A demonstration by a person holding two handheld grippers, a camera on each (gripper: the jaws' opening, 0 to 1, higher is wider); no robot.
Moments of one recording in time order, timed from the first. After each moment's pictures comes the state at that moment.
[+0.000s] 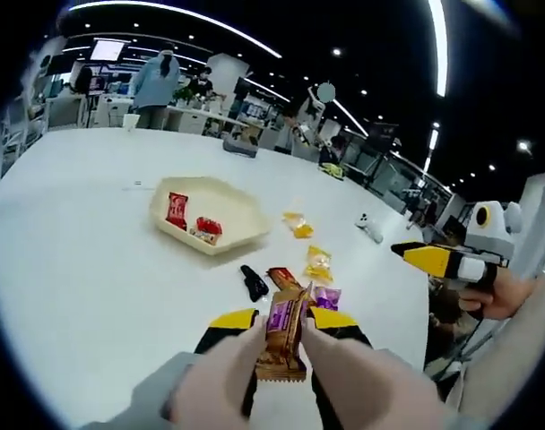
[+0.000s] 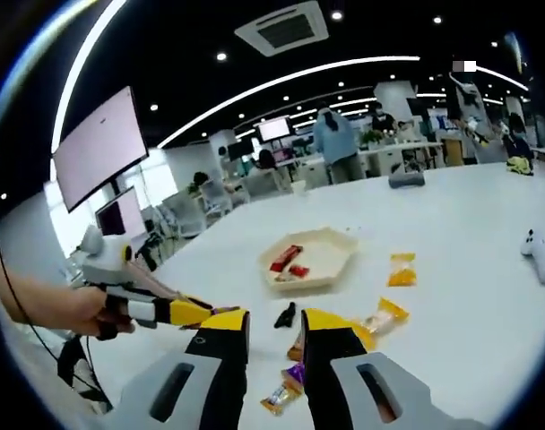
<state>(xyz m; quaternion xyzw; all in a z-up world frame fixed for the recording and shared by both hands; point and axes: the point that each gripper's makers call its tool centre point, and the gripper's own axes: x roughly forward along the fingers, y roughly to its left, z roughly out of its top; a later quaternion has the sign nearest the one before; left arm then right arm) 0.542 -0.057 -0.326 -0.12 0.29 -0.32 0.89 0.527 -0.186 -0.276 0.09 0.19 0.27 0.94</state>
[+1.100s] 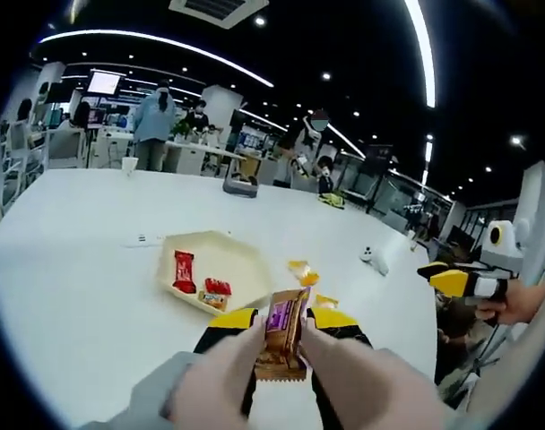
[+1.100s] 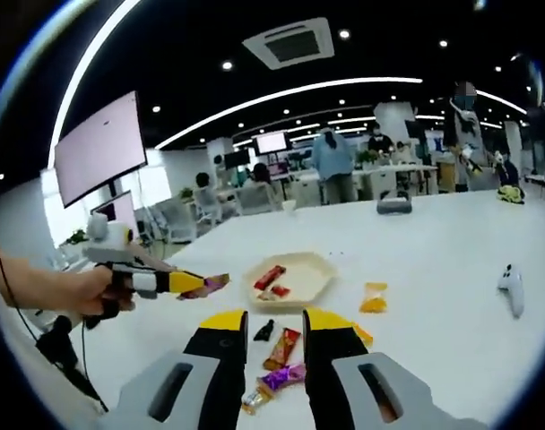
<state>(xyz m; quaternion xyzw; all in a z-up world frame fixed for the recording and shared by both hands) 0.580 -0.057 -0.273 -0.11 0.21 -0.32 0.91 0.523 -0.221 -0.241 0.05 0.15 0.24 0.96</state>
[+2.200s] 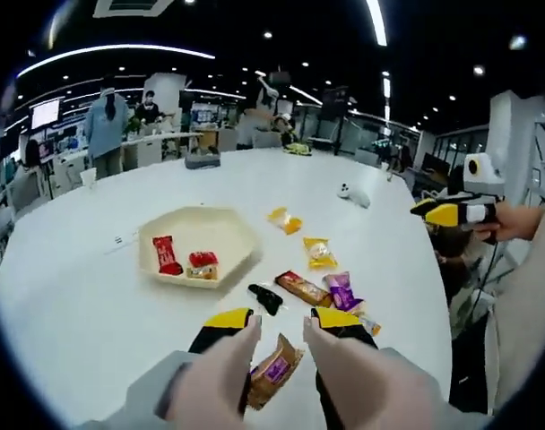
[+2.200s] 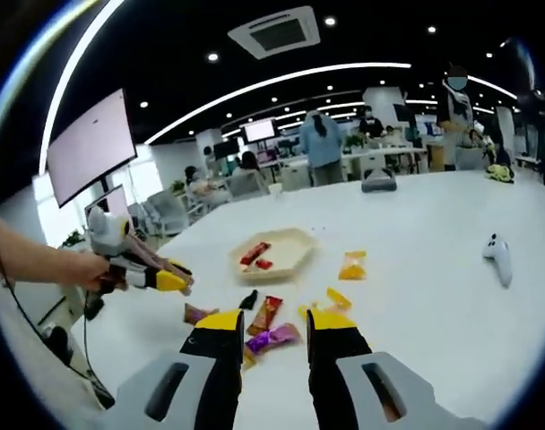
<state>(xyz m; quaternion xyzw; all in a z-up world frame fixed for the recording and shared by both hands) 0.555 -0.060 -0.324 0.06 0.27 -0.44 0.86 0.493 -0.261 -0.273 0.08 0.19 0.22 0.95</state>
